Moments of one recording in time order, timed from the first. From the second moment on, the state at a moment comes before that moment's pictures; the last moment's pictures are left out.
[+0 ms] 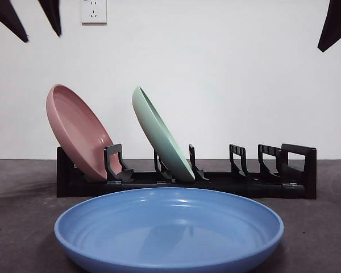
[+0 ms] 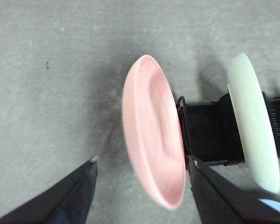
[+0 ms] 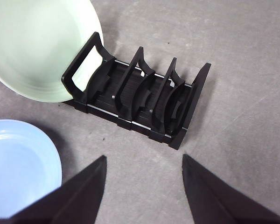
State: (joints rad) left arm -0.28 1.47 1.62 -0.99 -0.02 -0.18; right arm 0.36 0.86 0.88 -0.67 -0.03 0.02
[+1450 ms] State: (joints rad) left arm -0.33 1.71 1.69 -0.96 -0.20 -0.17; right arm 0.36 0.86 0.88 -0.67 -0.03 0.00
